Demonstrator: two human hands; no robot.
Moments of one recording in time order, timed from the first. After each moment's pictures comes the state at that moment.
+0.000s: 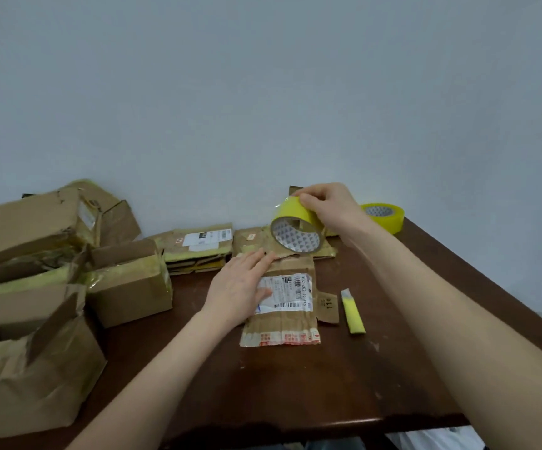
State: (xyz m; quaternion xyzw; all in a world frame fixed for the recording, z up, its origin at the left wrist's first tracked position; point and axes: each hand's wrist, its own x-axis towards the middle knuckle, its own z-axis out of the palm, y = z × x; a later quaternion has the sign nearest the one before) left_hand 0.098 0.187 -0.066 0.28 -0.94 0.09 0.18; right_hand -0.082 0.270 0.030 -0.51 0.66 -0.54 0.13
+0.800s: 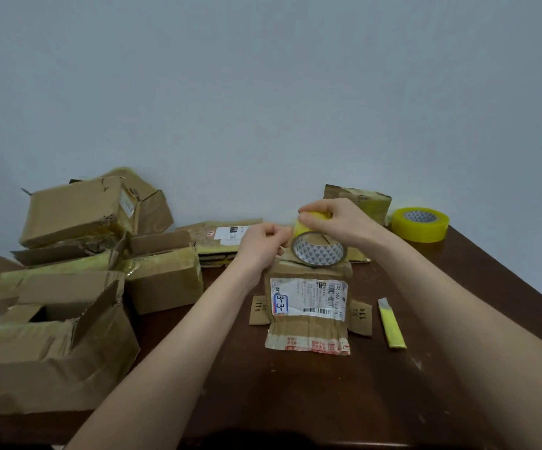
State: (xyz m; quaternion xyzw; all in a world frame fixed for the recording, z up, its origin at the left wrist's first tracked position) left_hand 0.091 0.167 -0.013 0.38 -0.70 -0.48 0.37; right_hand -0.060 0.239 0.022 -0.61 0.66 -0.41 0.16
